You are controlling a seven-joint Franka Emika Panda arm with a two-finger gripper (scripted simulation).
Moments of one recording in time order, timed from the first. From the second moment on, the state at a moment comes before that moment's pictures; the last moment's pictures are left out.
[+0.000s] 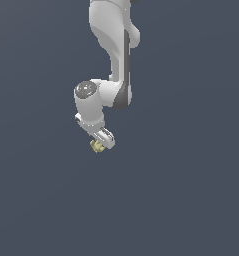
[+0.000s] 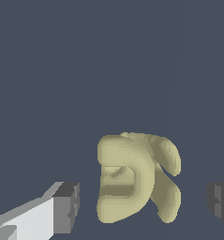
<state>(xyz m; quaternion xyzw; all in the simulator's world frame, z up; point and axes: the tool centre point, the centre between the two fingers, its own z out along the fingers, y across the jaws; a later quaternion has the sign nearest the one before) -0.041 -0.103 0.083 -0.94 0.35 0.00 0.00</state>
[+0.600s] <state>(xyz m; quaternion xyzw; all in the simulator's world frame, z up) -0.042 -0.103 0.041 -0.94 0.35 0.00 0.00</state>
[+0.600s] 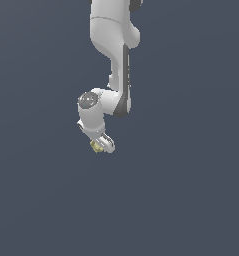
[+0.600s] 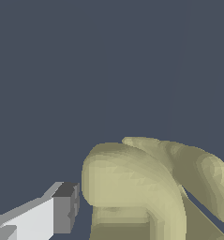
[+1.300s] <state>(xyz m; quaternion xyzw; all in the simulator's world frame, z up) -0.042 -0.102 0.041 -0.94 0.35 0.00 0.00</state>
